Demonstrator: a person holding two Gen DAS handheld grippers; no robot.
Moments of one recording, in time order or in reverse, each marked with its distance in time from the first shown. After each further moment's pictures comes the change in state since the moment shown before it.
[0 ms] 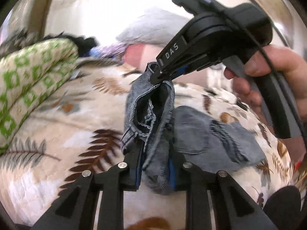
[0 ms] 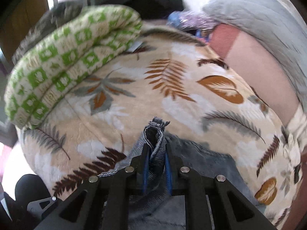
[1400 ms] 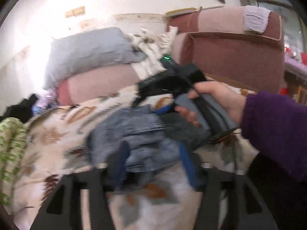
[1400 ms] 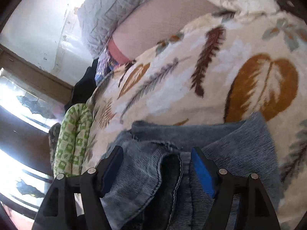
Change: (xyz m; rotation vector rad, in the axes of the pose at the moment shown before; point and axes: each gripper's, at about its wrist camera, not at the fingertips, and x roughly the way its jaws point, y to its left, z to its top) left arm -0.020 -0.163 -0.016 0.494 -0.010 -0.144; right arm 0.026 -0.266 -0.192 0.848 -0.197 0.453
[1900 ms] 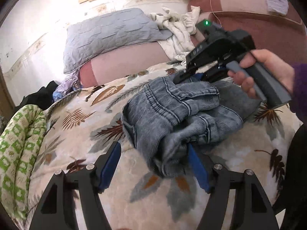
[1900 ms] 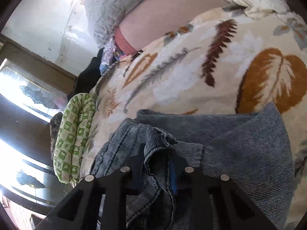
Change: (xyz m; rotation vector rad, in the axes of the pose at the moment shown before) left arm 0.039 0.048 -0.026 0.015 0.134 0.138; right arm 0.003 0.017 -0.008 -0.078 0.011 0.035
